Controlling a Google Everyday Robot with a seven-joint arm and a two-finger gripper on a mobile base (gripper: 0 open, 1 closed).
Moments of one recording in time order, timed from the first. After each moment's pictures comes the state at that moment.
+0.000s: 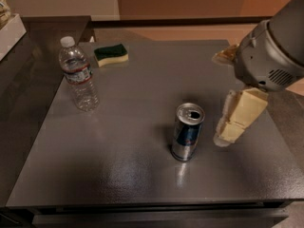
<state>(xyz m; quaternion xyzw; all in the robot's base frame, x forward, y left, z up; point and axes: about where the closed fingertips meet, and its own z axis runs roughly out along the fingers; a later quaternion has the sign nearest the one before) 0.420 -0.128 0.955 -0.64 0.73 0.07 0.23</state>
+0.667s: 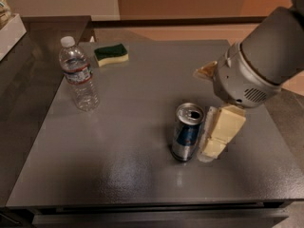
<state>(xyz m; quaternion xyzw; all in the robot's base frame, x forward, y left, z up) 0.407 -0.096 0.928 -0.66 0.71 0.10 0.22</state>
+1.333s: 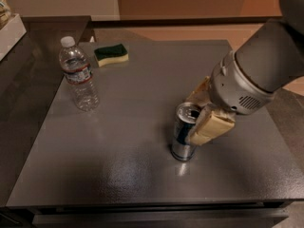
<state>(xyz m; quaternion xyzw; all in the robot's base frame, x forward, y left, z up) 0.404 -0.089 0.914 -0.66 0.71 0.11 0.21</state>
